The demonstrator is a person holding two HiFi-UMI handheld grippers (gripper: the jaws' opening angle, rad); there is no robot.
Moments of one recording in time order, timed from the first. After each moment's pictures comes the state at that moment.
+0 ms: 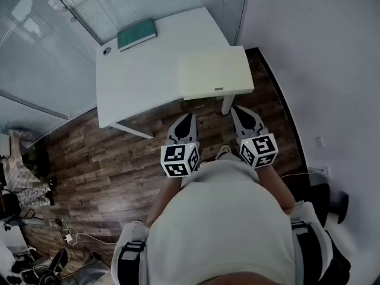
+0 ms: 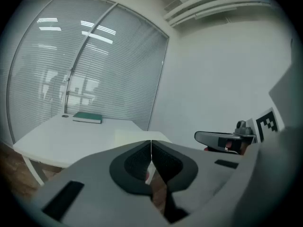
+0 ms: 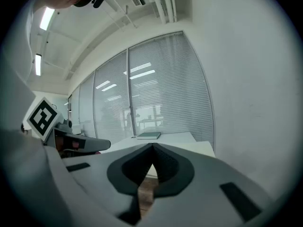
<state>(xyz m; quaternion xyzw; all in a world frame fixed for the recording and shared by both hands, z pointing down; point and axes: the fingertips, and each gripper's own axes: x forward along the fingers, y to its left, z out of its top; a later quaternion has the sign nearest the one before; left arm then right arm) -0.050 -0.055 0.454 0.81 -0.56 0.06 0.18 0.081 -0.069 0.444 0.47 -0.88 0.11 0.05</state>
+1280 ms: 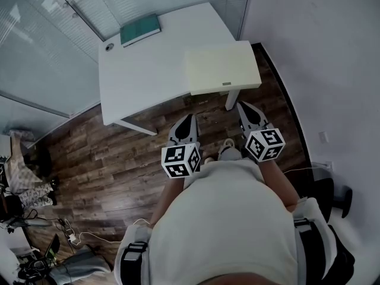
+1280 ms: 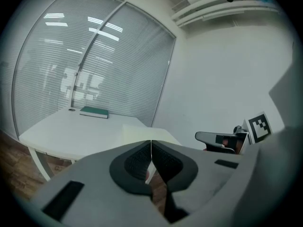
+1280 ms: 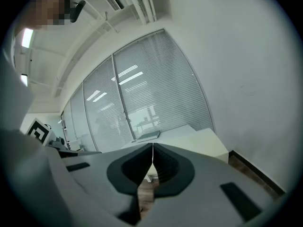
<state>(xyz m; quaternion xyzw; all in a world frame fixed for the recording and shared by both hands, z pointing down) -0.087 -0.039 0.466 0.80 -0.57 0.05 0.20 0.069 -0.070 0.457 0.49 -0.85 0.19 0.00</state>
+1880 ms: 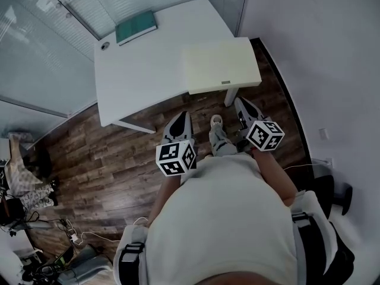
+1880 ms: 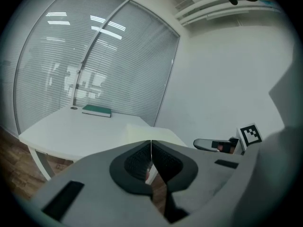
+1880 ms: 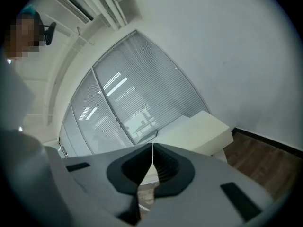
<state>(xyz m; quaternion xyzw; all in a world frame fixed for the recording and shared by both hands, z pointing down) -0.105 -0.060 0.477 0.79 -0.57 0.05 0.22 0.076 -0.105 0.498 0.48 -0.82 0.30 -0.08</state>
